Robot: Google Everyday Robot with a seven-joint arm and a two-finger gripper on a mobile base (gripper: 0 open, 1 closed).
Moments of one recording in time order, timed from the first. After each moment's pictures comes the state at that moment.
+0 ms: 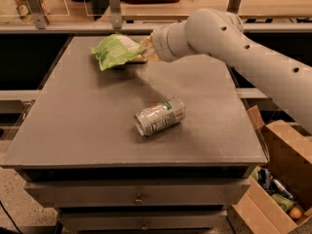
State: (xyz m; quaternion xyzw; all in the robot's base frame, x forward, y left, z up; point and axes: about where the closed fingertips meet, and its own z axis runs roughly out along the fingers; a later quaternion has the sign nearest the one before) arm 0.724 0.024 0.893 -0.81 0.30 -0.22 0.45
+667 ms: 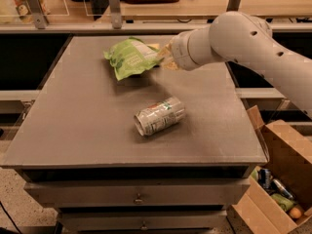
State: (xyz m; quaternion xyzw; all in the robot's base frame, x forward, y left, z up) arm 0.686 -0.032 0.884 -0.82 0.32 -0.21 0.43
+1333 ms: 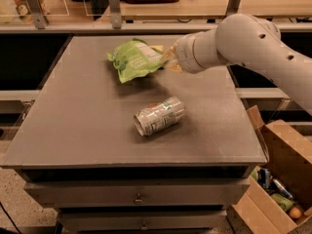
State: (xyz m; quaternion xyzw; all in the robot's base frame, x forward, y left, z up) arm 0.672 -0.040 0.884 -0.82 0.33 -0.21 0.42
